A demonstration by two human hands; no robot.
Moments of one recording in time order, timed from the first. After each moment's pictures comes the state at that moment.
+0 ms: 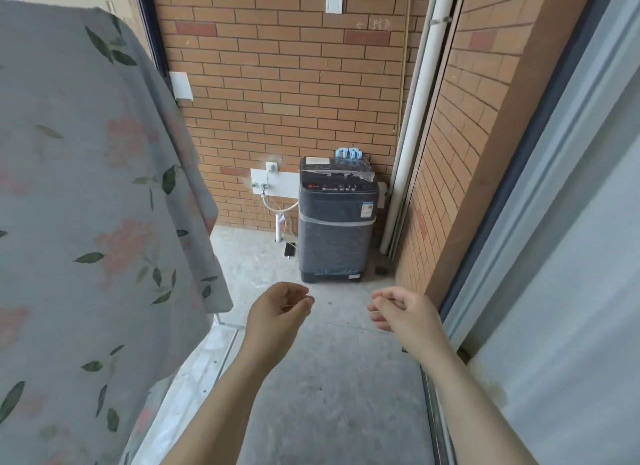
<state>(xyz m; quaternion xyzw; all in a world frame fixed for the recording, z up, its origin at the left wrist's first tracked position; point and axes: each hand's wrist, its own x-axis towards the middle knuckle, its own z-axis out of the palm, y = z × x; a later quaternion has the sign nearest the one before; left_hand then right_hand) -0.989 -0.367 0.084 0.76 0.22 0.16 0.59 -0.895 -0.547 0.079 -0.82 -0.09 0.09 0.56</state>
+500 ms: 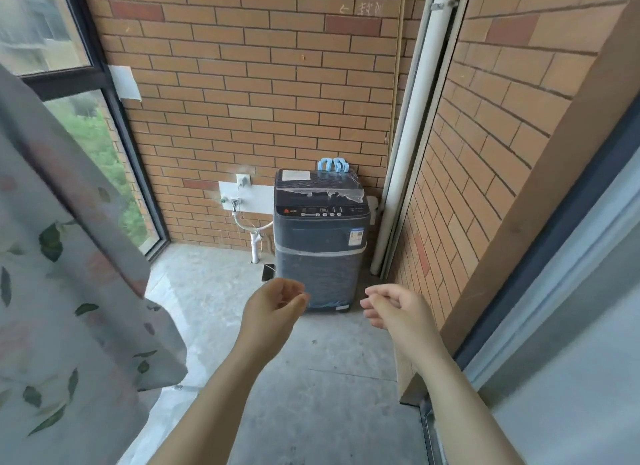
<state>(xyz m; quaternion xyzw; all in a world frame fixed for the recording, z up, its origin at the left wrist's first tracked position) -0.676 -0.278 0.077 0.77 0.22 0.14 0.58 -0.602 -0.463 0.077 -0.81 -0.07 0.07 0.58</state>
